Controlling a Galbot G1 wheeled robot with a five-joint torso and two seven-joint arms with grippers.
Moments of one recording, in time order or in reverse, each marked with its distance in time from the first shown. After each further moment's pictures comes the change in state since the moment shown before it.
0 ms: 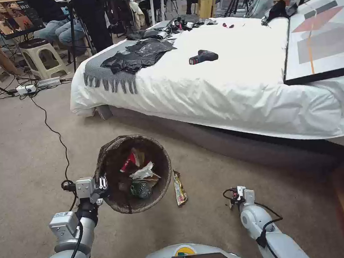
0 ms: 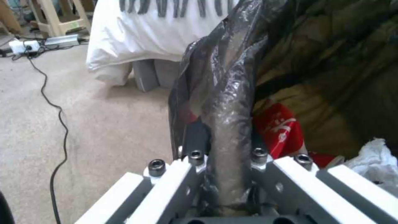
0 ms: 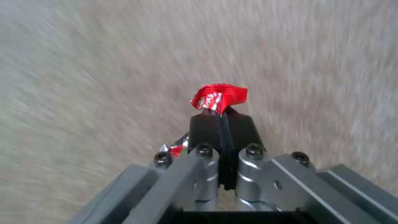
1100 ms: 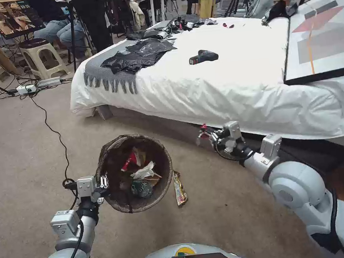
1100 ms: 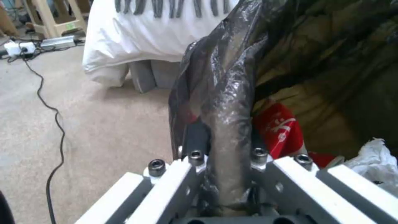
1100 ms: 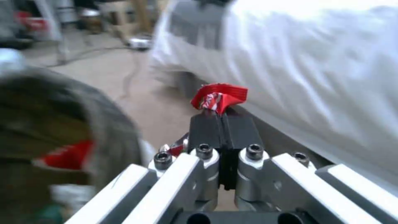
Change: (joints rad) left arm -0.011 0.017 0.006 0.000 -0.002 0.013 -0.002; right arm 0.136 -0.357 0.002 0.800 0.256 -0.023 -0.326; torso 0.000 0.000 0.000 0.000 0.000
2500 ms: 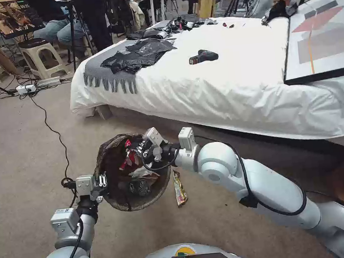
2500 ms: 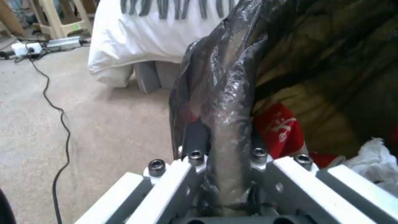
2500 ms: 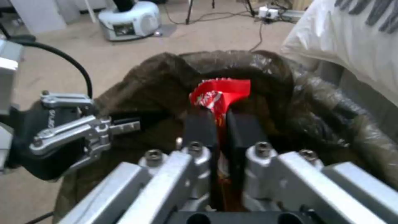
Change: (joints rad) left arm -0.018 -0.009 -0.004 0.000 0.005 0.015 -0.008; right arm 0.654 0.172 -0.732 -0.232 0.049 -0.111 -0.009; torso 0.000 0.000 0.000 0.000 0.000
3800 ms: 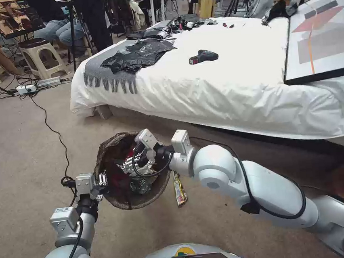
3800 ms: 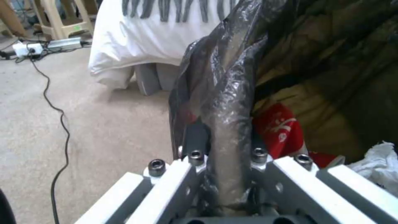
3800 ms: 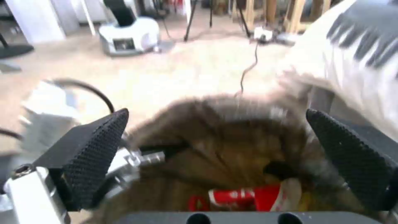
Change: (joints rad) left arm -0.012 -0.010 0.001 0.000 -0.003 0.002 0.001; right arm 0.053 0.001 -0.025 0.106 0.050 -0.002 0.127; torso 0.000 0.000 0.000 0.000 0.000
